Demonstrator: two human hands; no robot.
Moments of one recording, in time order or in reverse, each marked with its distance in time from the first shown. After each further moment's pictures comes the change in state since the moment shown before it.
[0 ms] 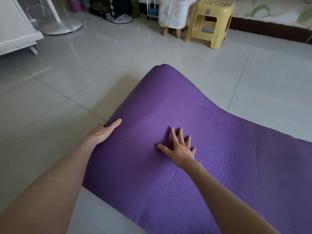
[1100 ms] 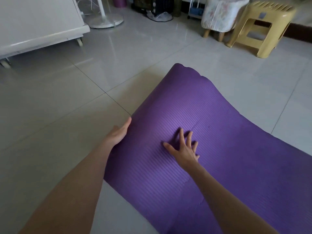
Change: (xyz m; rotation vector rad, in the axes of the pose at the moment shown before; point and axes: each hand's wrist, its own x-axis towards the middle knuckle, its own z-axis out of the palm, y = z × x) left_hand 0.039 -0.048 -0.038 -0.171 0.040 -0.153; right_hand 0.047 -0.092 0.042 0.133 -0.065 -0.033
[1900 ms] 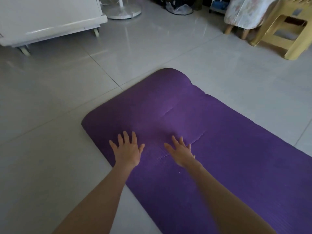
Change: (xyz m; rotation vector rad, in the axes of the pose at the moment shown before) left_hand -0.016 -0.052 0.041 0.765 0.185 0.244; right_hand 0.035 -0.026 0.038 -0.238 -0.254 -0.007
